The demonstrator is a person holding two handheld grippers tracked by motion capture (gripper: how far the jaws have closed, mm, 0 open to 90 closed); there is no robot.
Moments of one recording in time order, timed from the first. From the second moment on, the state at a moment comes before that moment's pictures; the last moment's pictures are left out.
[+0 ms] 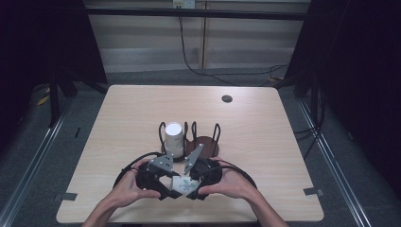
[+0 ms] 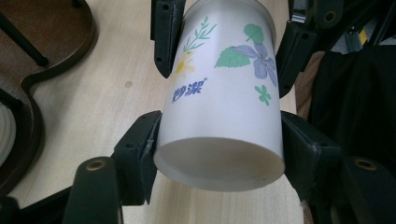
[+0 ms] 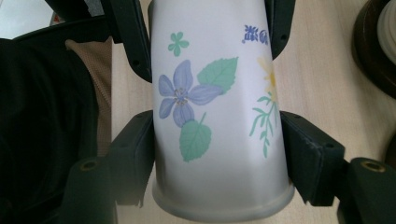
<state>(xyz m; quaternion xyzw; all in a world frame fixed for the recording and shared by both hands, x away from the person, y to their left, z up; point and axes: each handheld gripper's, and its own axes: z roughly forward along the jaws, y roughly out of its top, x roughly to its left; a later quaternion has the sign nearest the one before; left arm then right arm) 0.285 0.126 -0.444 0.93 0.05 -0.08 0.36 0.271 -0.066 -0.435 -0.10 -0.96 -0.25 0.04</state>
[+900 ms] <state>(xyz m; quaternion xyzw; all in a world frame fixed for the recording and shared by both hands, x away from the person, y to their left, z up) 0.284 0.140 -0.441 0.92 0.09 -0.06 0.38 0.273 -0.109 -0.422 -0.19 -0.92 -0.35 0.02</state>
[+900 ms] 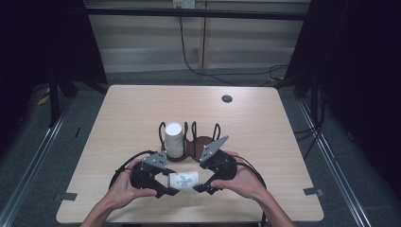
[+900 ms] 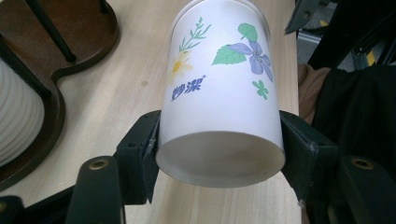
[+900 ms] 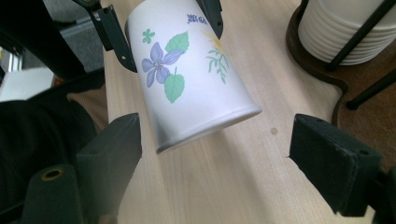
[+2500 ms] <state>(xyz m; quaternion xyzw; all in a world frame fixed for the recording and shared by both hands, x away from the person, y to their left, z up) 0.279 0.168 -0.434 0.85 0.10 -0.02 0.51 0.271 -0.129 -0.434 -0.22 -0.81 -0.55 0.03</state>
